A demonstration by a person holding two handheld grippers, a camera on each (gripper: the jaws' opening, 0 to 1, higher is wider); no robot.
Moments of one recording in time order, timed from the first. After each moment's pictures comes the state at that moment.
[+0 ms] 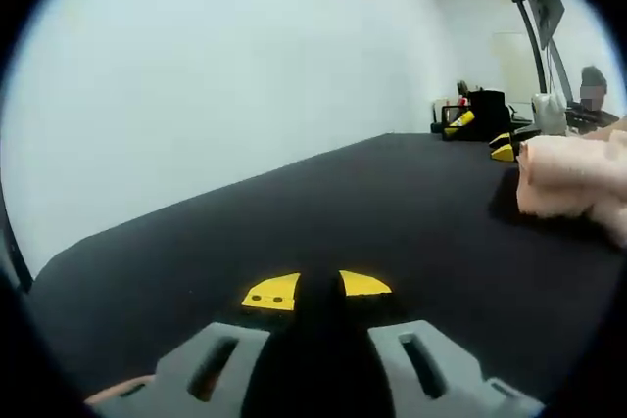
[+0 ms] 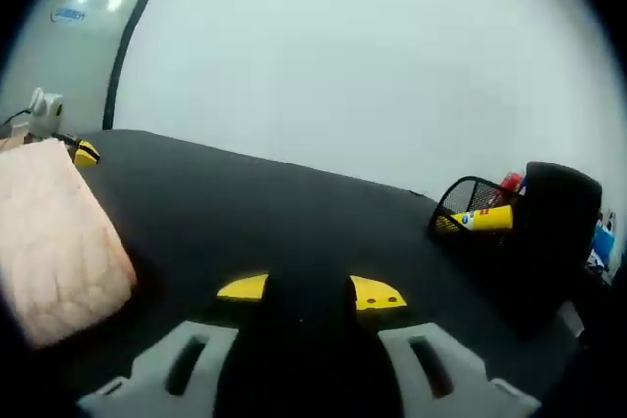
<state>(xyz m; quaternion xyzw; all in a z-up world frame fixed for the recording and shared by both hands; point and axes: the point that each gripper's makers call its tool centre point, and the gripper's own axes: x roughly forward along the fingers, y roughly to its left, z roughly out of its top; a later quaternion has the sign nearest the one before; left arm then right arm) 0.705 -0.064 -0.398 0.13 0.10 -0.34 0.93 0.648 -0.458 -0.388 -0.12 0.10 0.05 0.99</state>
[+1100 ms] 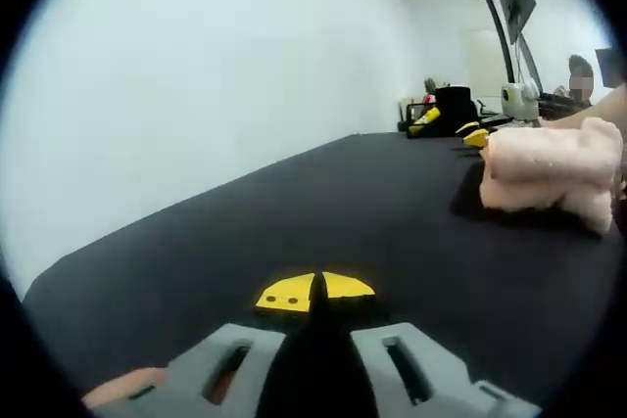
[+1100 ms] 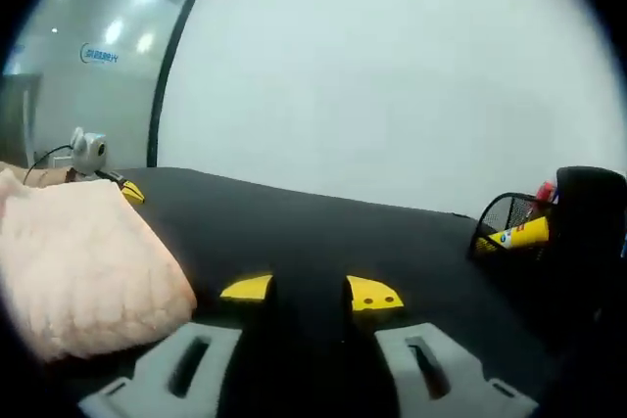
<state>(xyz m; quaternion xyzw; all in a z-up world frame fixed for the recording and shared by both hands) 0.671 -0.105 -0.400 0.14 0.09 -0.46 0.87 0.636 -0.432 -0.365 -0.07 0.04 0.17 0.98</state>
